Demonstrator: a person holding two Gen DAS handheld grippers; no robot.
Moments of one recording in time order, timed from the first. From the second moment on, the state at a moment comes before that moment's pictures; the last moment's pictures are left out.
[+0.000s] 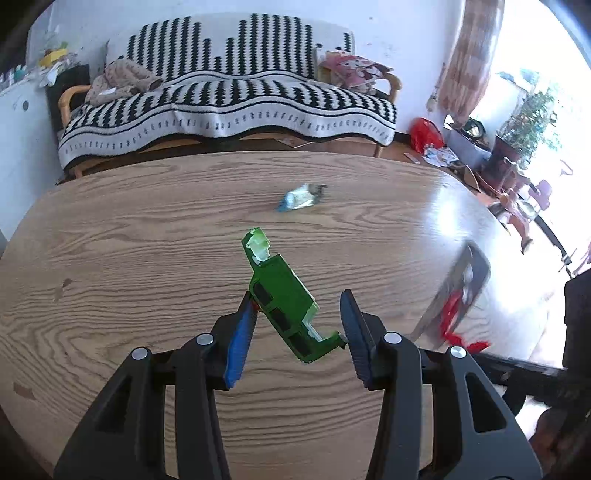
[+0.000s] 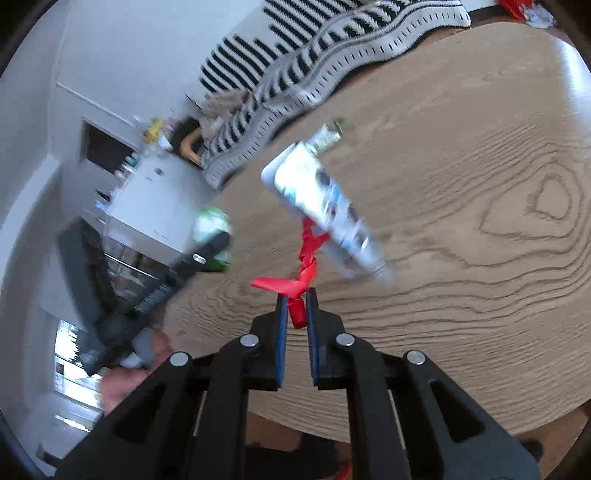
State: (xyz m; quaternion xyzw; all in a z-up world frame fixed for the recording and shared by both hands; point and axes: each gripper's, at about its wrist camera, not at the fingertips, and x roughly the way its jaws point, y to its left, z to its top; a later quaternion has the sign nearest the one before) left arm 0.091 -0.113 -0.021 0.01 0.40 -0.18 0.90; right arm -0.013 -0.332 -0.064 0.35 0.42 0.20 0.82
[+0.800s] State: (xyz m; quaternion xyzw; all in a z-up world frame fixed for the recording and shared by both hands) left arm 0.043 -0.266 -0.031 0.06 0.40 -0.30 0.87; right arm -0.099 -0.477 -0.036 0.32 0.37 0.04 0.87
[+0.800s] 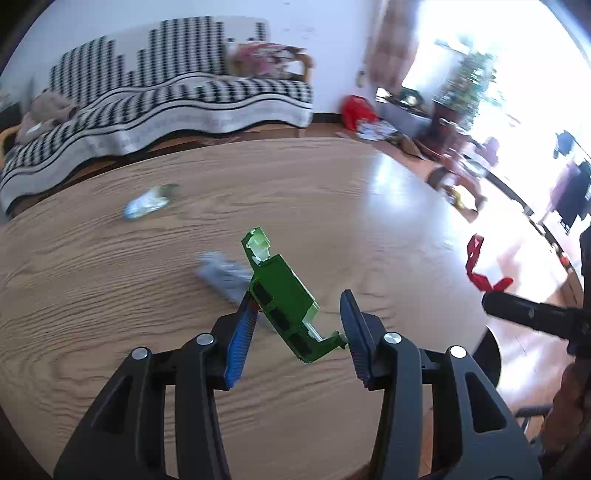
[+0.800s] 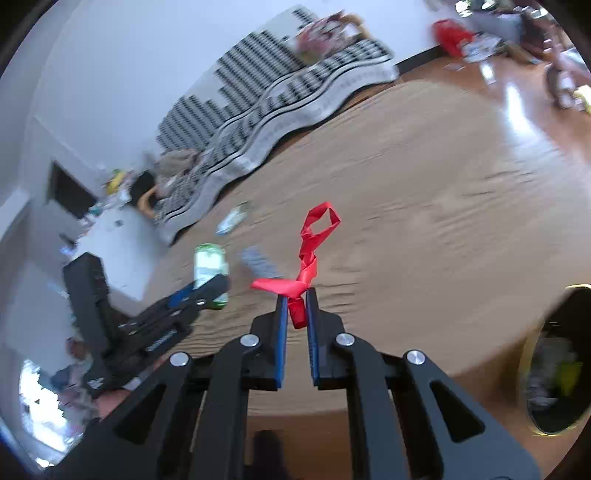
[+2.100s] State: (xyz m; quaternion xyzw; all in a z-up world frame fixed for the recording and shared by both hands) left arm -0.146 -0.531 -0.117 0.13 0.43 -0.57 0.69; right arm -0.306 -0.673 -0.089 0.36 0.41 -0.29 0.79
